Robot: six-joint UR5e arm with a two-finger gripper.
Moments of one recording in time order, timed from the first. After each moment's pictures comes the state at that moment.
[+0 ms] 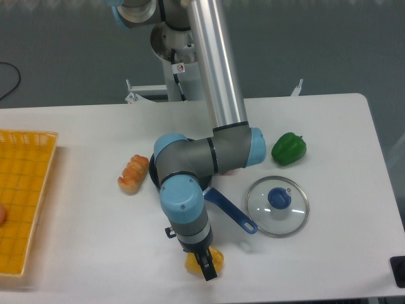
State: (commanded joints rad) arm 2.28 -2.29 -1.35 -0.93 1.66 1.45
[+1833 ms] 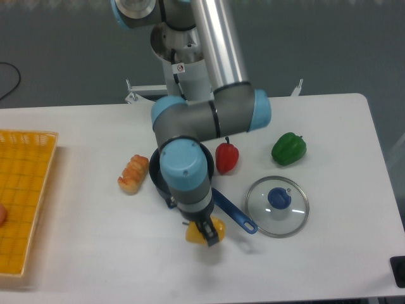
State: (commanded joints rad) arm 2.32 -2.05 -1.41 -1.23 1.64 1.33
